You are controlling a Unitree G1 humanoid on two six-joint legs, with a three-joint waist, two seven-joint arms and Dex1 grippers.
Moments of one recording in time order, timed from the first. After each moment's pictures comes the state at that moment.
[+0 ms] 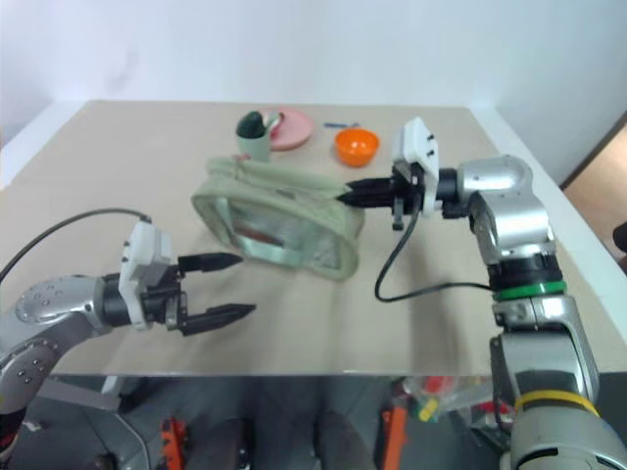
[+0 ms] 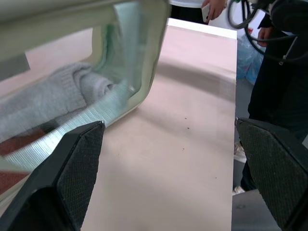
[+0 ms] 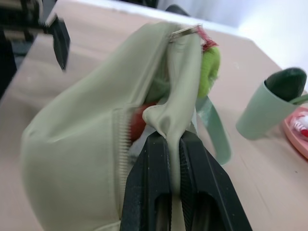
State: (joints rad) left arm -0.21 0.75 0.08 -0.58 -0.81 0.68 -0.83; right arm -0.98 -0.67 0.12 0.50 0.34 0.09 1.41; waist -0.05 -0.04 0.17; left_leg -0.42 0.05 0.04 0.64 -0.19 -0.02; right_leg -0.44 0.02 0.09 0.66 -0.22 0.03
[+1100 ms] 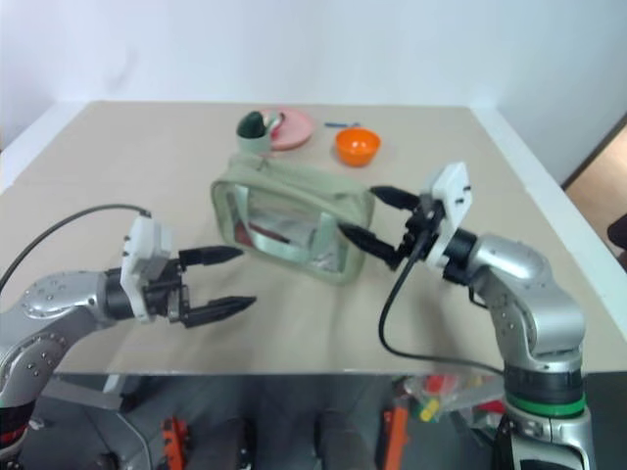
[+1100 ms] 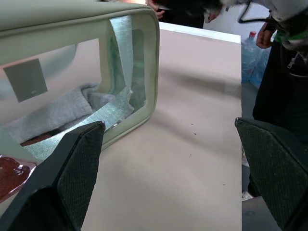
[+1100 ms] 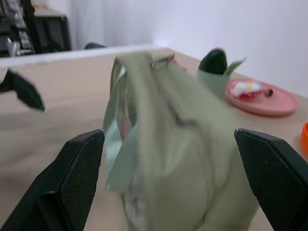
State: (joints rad) left arm -0.24 0.72 0.07 -0.53 -0.76 0.64 -0.87; right arm -0.39 -0.61 -0.18 -0.36 0.55 0.58 0.80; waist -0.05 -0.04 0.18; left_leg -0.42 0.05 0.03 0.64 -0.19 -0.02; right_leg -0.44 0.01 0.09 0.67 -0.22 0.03
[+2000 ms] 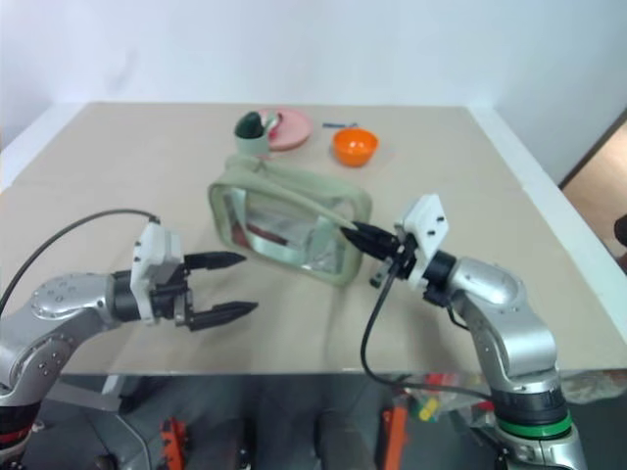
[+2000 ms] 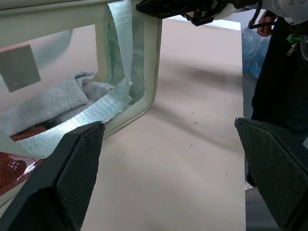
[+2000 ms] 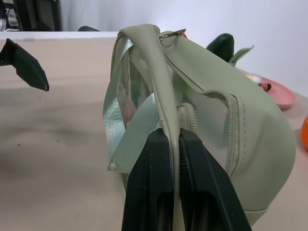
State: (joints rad) left arm -0.23 0.71 0.04 -0.52 -0.70 0.63 -0.88; right arm -0.32 -0.59 -0.08 -0.37 0.45 0.40 0.78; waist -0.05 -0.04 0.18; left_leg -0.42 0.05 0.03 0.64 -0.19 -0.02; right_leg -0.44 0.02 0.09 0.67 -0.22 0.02
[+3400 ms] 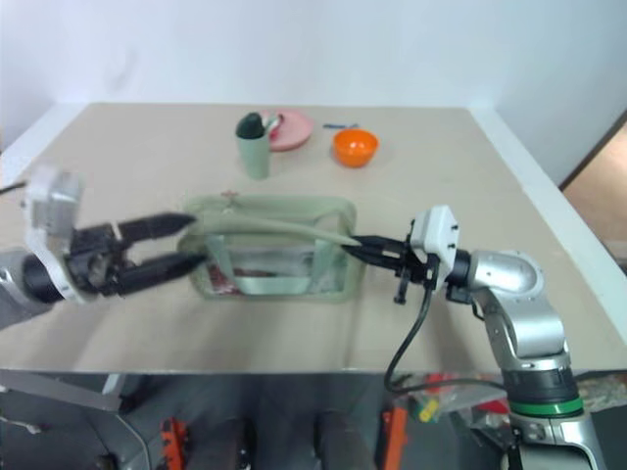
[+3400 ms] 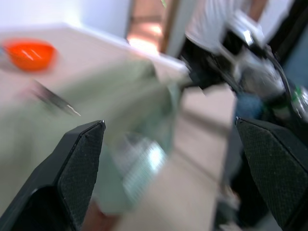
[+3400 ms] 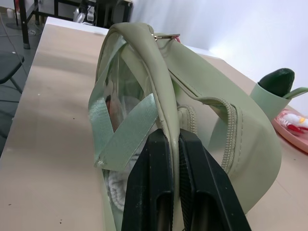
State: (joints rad) left arm -0.30 0.83 0.43 -0.49 -1.25 0.89 -0.65; right arm -0.37 -0.67 -0.08 -0.17 0.48 0.13 1.13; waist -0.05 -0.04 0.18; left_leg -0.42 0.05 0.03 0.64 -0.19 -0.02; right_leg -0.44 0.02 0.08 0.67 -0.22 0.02
